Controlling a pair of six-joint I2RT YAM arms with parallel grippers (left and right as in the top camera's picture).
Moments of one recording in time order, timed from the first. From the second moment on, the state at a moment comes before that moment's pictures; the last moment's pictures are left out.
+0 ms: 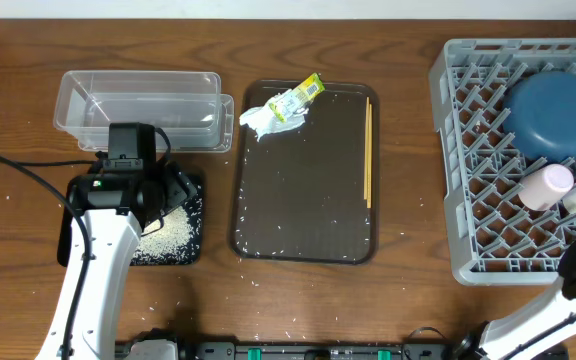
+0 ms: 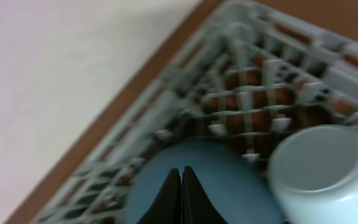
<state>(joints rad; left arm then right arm) 0.02 1.27 1.00 -0.98 -0.08 -0.61 -0.59 1.99 1.92 -0.65 -0.10 0.42</state>
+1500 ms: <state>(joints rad) 0.02 1.27 1.00 -0.98 -0.08 -0.61 -0.78 2.05 1.91 -1.03 0.04 0.45</state>
